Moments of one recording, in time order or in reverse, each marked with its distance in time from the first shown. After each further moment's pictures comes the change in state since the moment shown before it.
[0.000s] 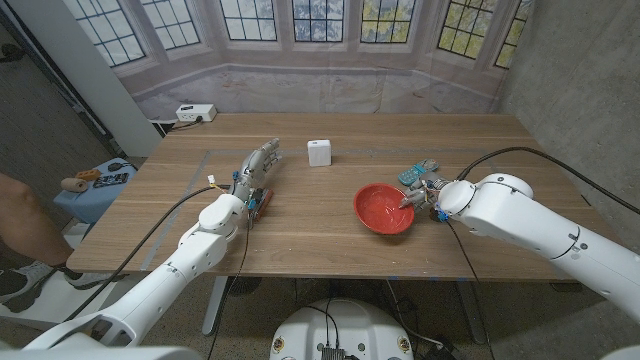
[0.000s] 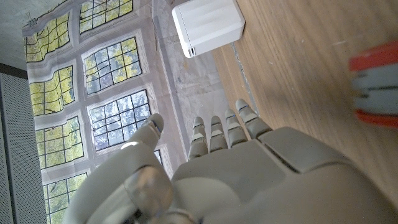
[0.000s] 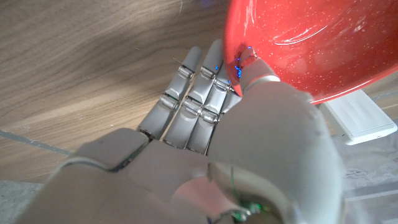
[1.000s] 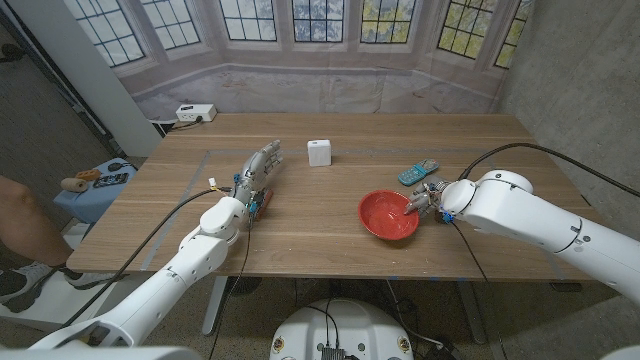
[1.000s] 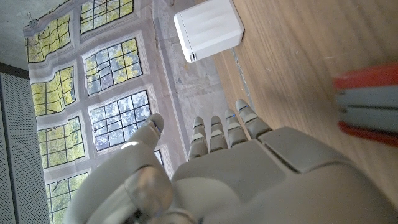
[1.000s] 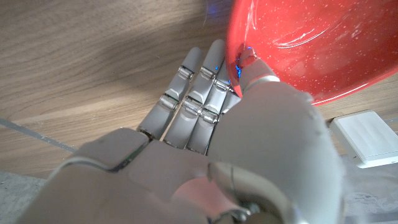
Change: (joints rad) left arm 0.033 0.006 -0.002 -0.041 0.006 0.001 0.029; left_hand 0.000 0.000 0.000 0.000 0.000 0.000 0.000 0.000 0.000 0.000 0.000 0.000 0.005 0.000 0.000 0.000 0.000 0.005 -0.006 -0.001 0.000; right arm 0.055 -0.055 -0.065 0.005 0.019 -0.029 0.035; right_hand 0.000 0.000 0.000 0.000 -0.004 -0.027 0.009 -0.017 0.011 -0.004 -0.003 -0.008 0.002 -0.004 -0.003 -0.018 0.005 -0.011 0.004 0.008 0.000
